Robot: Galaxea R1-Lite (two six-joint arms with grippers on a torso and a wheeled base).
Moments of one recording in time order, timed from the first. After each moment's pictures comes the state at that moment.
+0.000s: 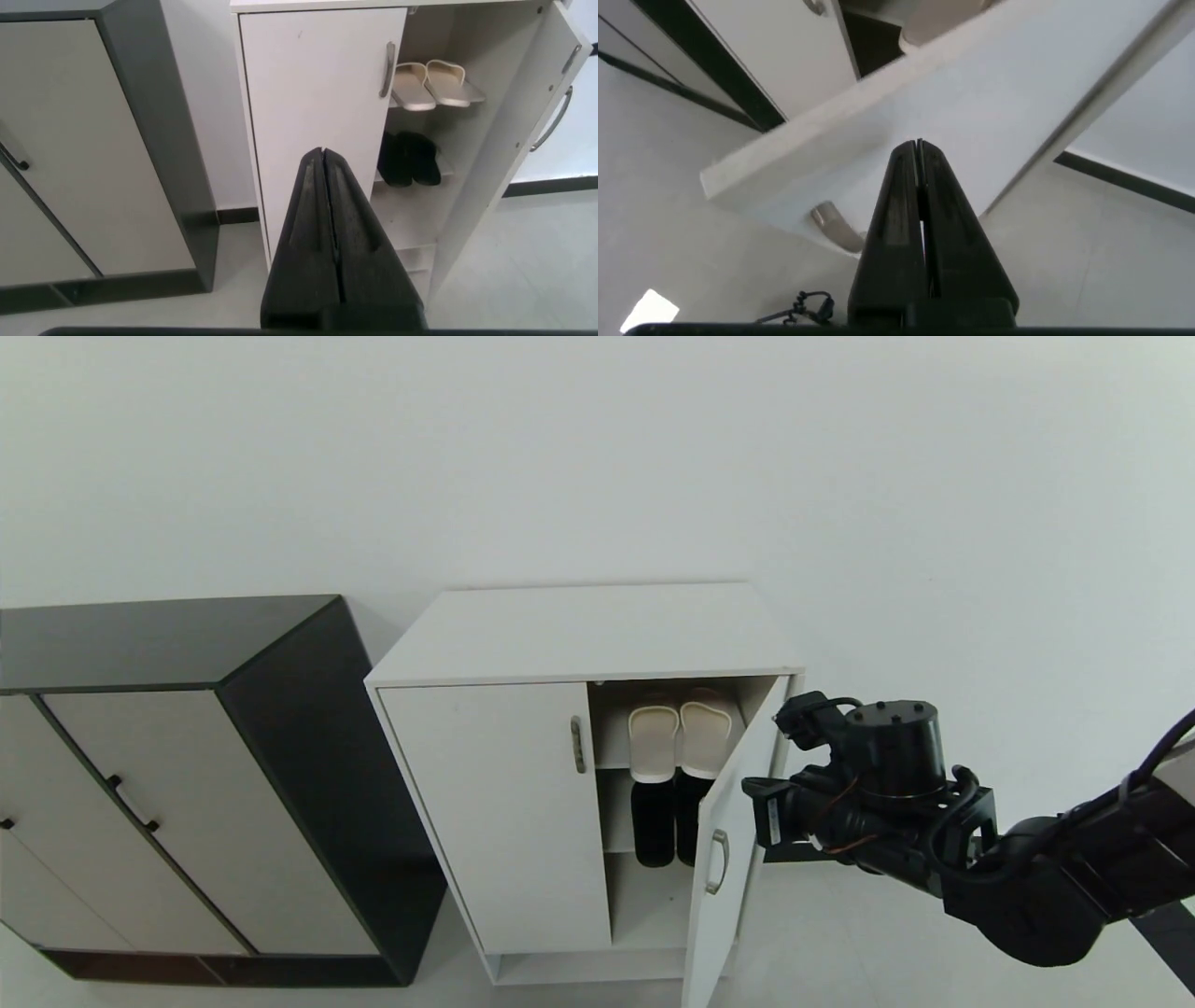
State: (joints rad) left arm 0.00 0.00 0.00 0.00 -0.03 0.01; right arm 0.60 1.92 -0.80 -0.77 -0.08 0.10
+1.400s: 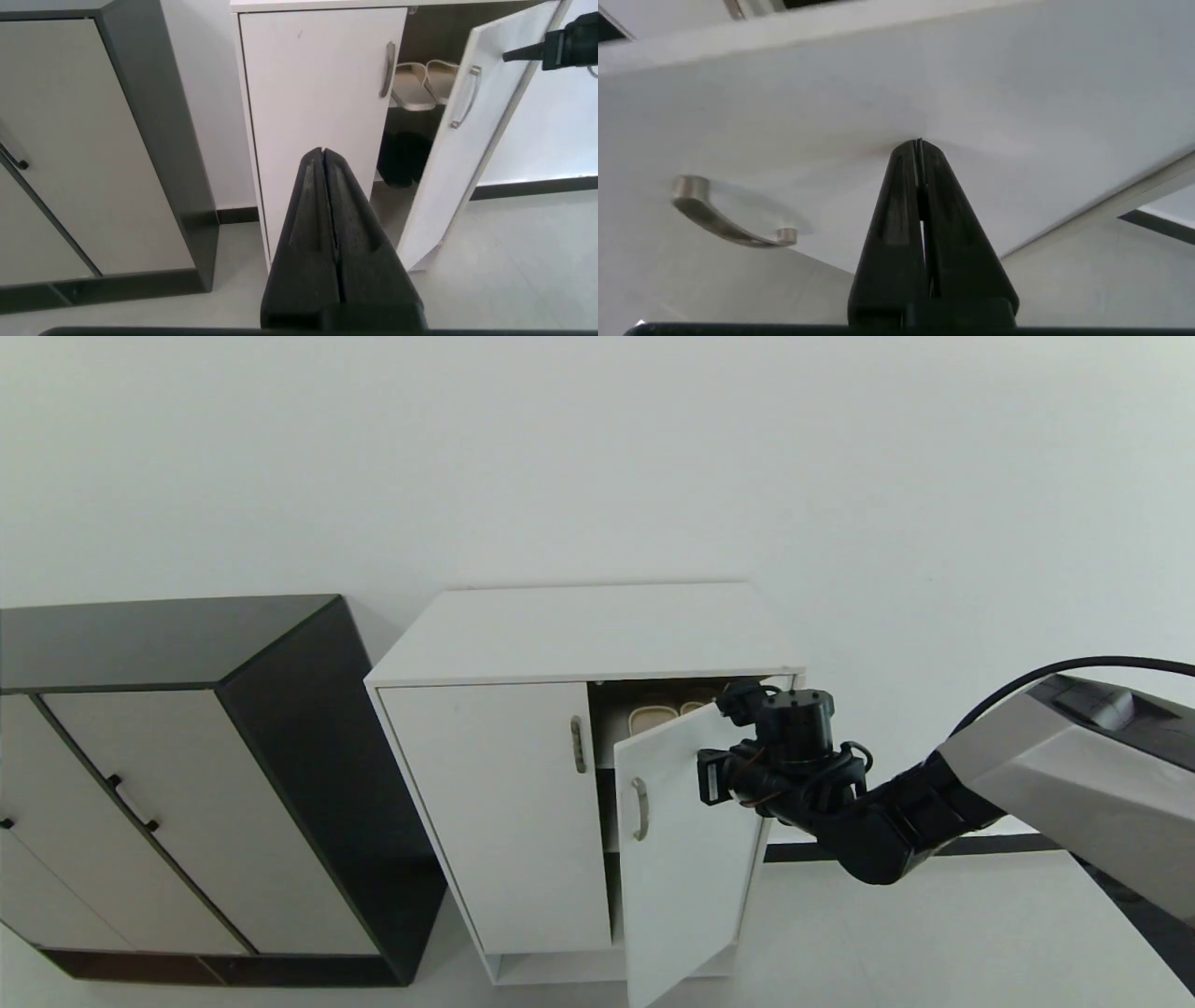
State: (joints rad) left arm 0.00 0.00 0.00 0.00 -0.03 0.01; right arm 0.56 2.25 -1.19 -0.76 -0.08 0.10
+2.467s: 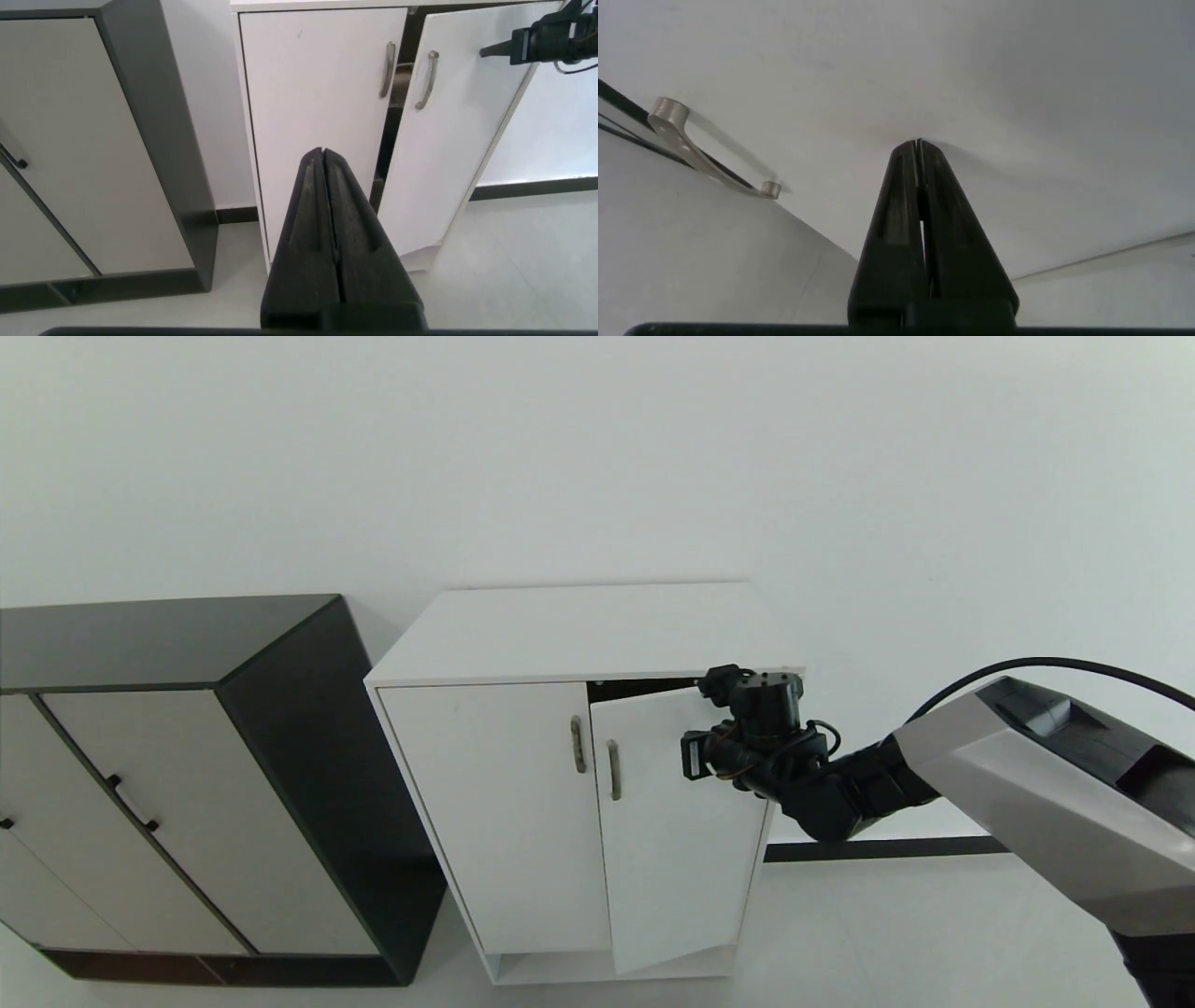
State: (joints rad) left arm 0.00 0.00 0.00 0.00 -0.03 0.01; right arm 0.55 2.38 -1.47 -0.62 -0.08 0.10
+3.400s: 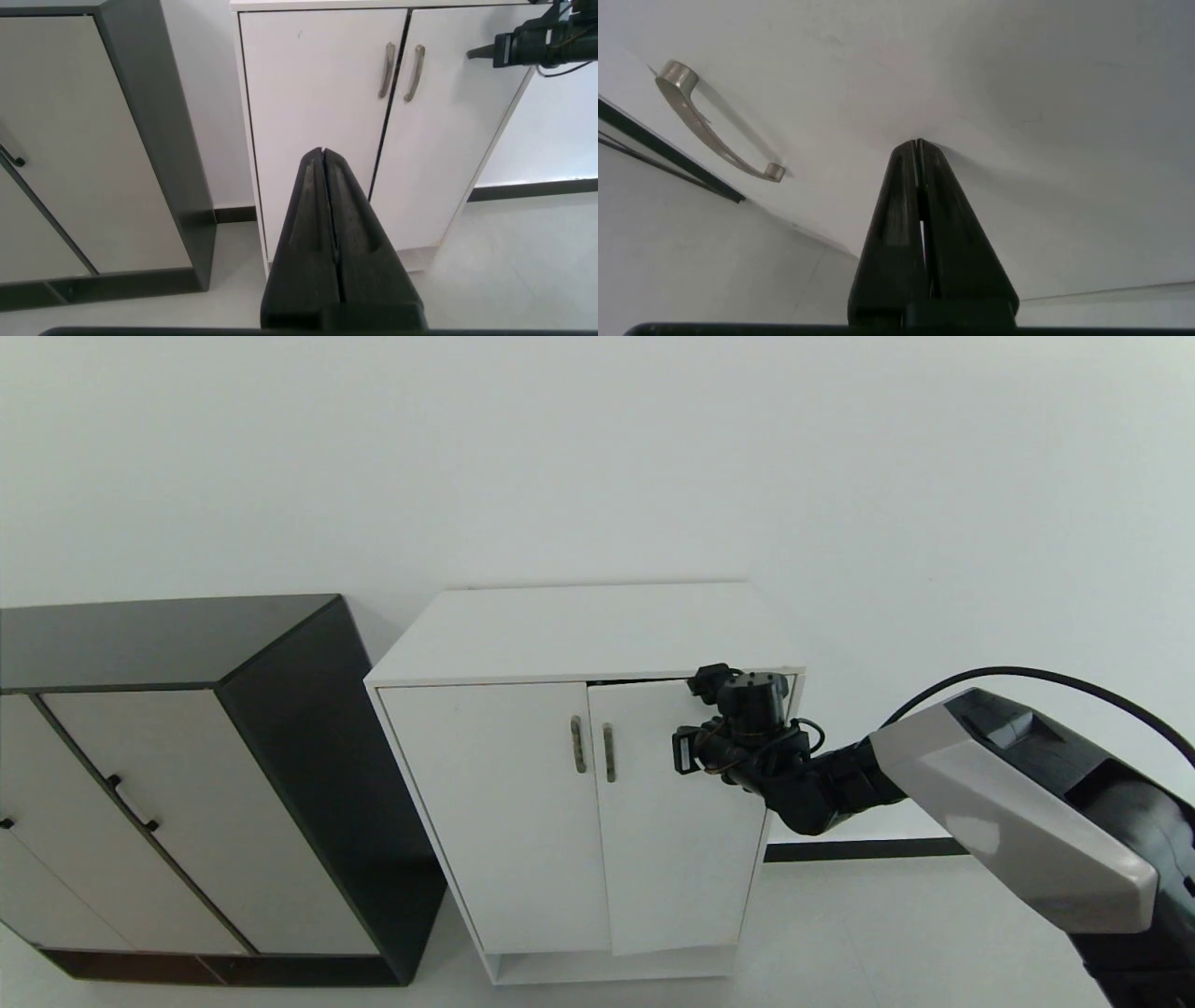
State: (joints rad) left arm 0.00 0.00 0.00 0.00 -0.03 0.00; right arm 0.54 2.46 -1.60 -0.59 -0.09 0.08
